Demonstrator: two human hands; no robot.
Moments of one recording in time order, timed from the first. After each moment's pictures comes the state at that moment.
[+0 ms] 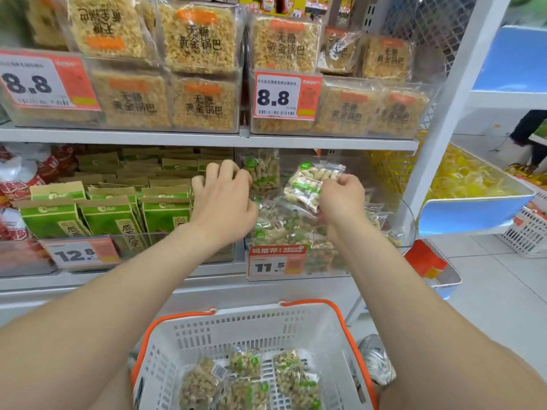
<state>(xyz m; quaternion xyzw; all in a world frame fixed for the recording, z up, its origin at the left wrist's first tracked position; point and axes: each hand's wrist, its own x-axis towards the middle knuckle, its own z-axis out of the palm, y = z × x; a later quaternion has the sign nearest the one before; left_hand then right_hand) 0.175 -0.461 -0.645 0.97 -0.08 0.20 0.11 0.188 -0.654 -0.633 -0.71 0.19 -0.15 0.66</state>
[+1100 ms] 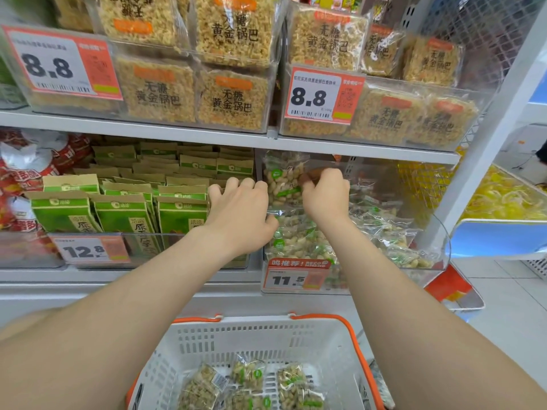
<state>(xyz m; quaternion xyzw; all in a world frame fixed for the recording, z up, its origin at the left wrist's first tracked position) 0.186 -0.453 -0.652 0.99 -0.07 0.12 0.08 0.259 -0.617 -0.660 -0.89 0.05 -0.19 0.40</state>
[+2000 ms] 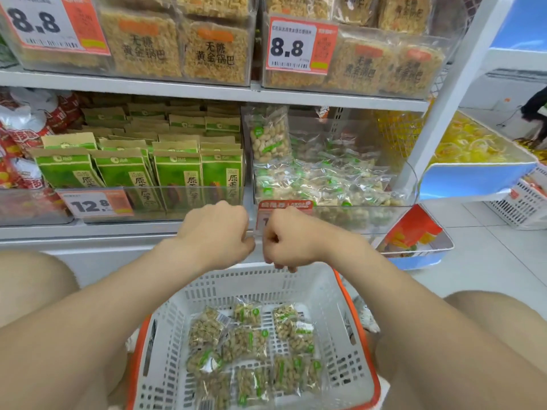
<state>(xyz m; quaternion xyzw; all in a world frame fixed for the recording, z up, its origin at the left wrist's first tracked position) 0.085 -0.441 -0.680 0.99 -0.12 -0.01 0.02 0.104 -0.615 -0.676 -0.93 -0.24 0.20 0.18</state>
